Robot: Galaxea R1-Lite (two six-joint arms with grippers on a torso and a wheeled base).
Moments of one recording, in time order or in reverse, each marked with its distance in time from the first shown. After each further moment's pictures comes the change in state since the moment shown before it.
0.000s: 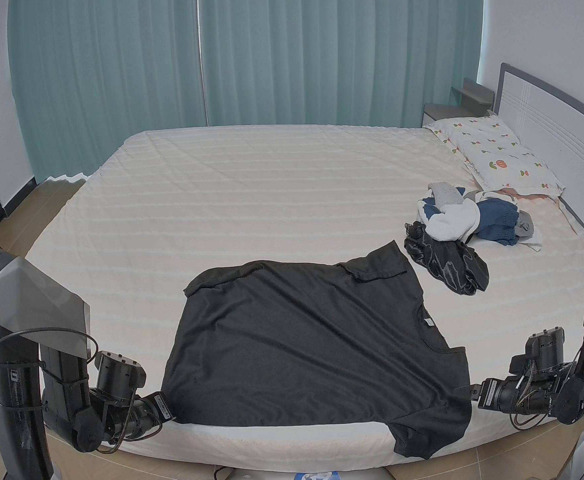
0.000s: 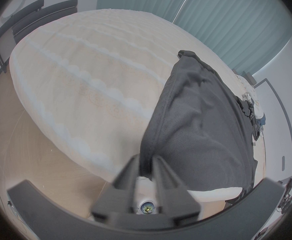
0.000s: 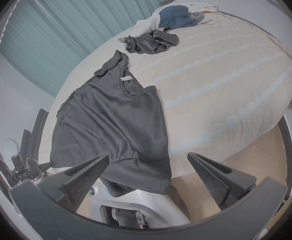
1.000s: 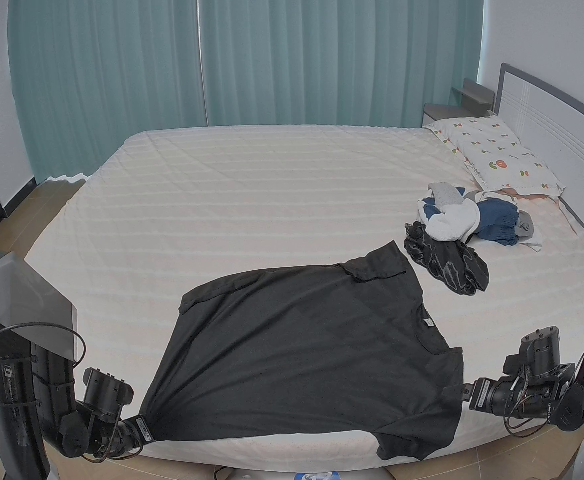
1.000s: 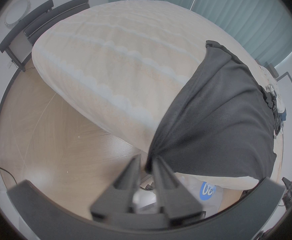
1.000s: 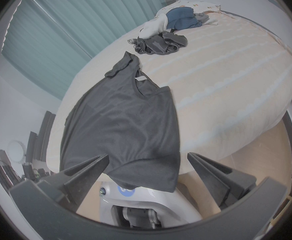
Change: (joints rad) left arm 0.059 -0.018 0.112 0.125 0.066 0.019; right arm 0.141 -0.098 0.000 0.047 -0.050 0.137
